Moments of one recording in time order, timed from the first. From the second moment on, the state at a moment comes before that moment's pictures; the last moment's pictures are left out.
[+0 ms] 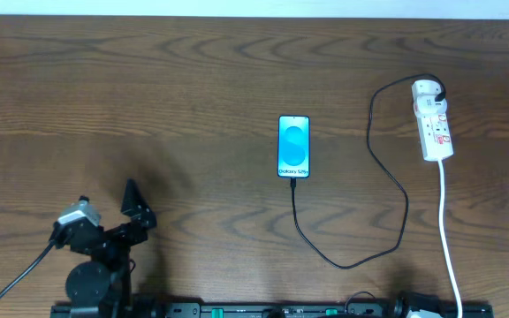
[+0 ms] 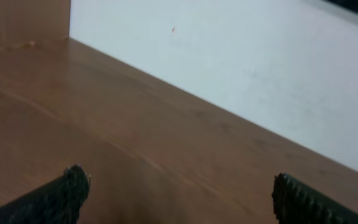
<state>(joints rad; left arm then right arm) 0.02 0.01 0.31 -0.44 -0.16 -0.38 -0.21 0.94 1.71 -0.84 -0.02 0.66</state>
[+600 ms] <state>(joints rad) 0.02 0.01 0.04 -0.13 -0.15 -0.38 -0.20 0.94 1.71 -0.85 -0.02 0.66</state>
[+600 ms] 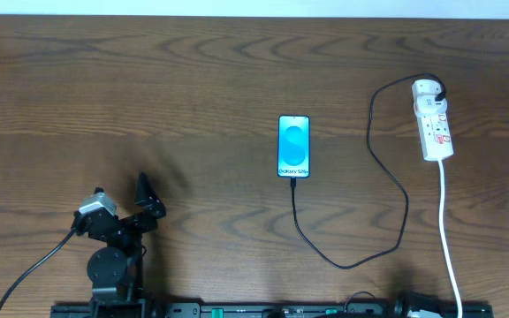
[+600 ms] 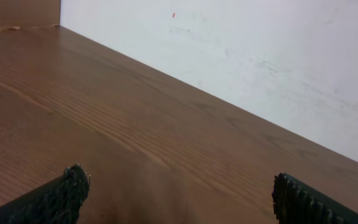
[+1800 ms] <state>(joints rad) 0.02 0.01 0.04 -0.13 -0.14 -0.38 -0.06 0.88 1.71 -0.83 -0.08 0.66</state>
